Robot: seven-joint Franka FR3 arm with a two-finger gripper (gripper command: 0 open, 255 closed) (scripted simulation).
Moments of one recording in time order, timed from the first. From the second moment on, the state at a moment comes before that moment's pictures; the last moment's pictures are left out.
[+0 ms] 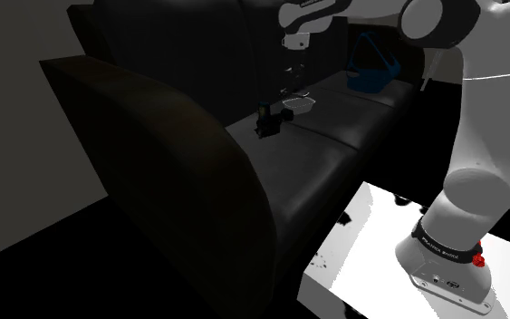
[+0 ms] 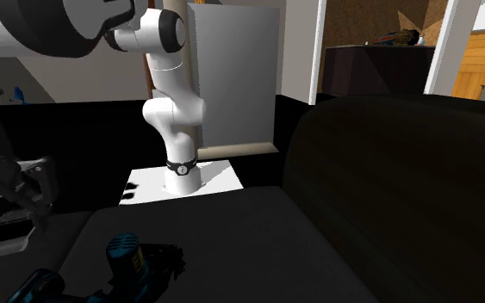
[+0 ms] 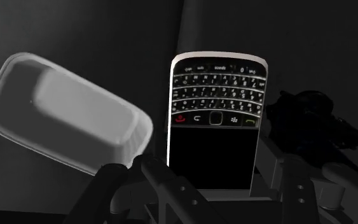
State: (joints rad) arm -0.28 0.39 -0.11 -1.45 0.06 1.78 -0.53
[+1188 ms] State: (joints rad) arm -0.42 0.77 -0.13 -0.96 0.10 1.66 -0.67
